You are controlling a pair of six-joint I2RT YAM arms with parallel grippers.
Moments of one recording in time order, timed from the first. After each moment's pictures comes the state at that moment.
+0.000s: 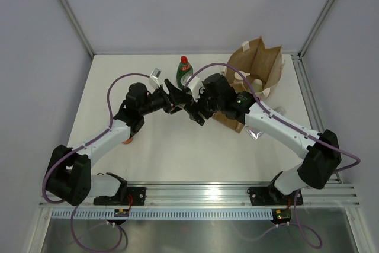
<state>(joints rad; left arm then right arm) -0.45 1.30 0.76 0.38 0.62 -1.15 0.78 1.50 1.29 -0.47 -0.12 -0.22</state>
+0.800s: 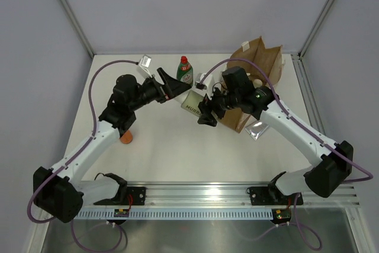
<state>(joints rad) -0.45 1.16 0.91 0.14 0.49 -0.97 0.67 1.41 1.33 -0.64 -0.50 -0.29</state>
